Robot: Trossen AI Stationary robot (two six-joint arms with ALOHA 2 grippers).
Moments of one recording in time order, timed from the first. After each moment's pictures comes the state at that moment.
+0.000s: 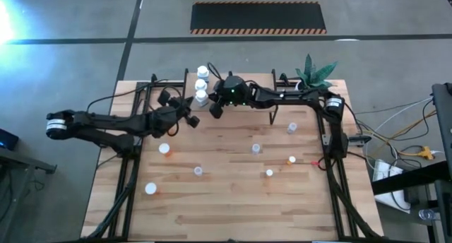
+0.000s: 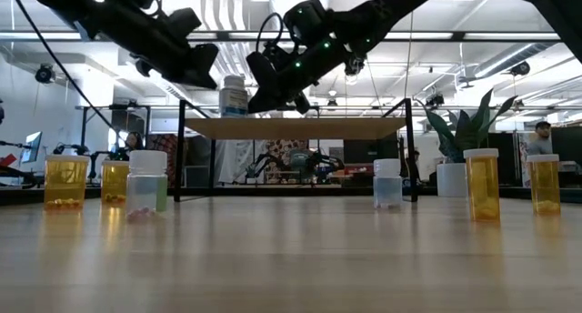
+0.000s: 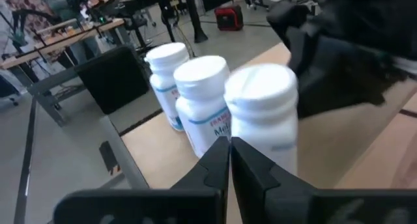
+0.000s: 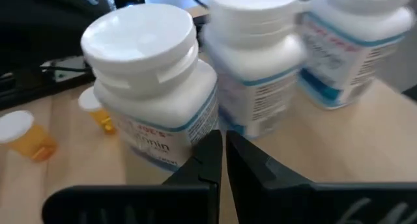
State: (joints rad) left arm 0.14 1.05 0.56 0.20 -0.81 -0.02; right arm -0.33 2.00 1.51 0.05 0.00 0.08
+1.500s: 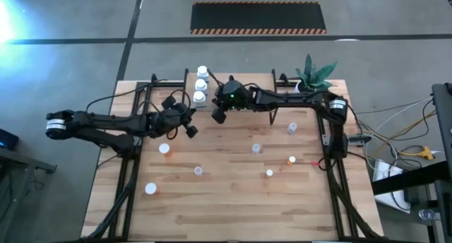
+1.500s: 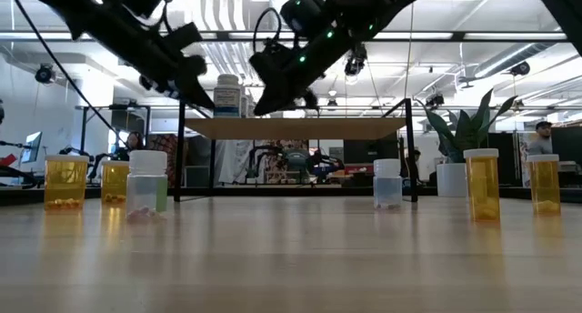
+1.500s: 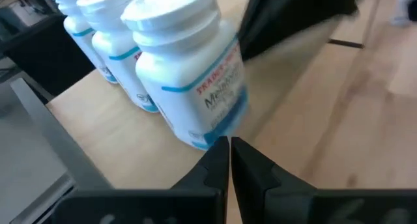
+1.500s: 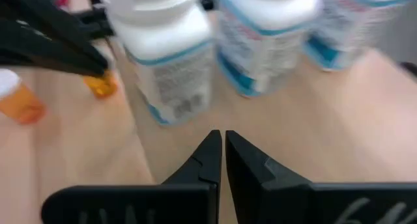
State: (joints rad) left arm 0.13 1.04 0.57 -0.04 -0.60 -0.07; right arm -0.29 1.95 1.51 -0.13 0.11 0.05
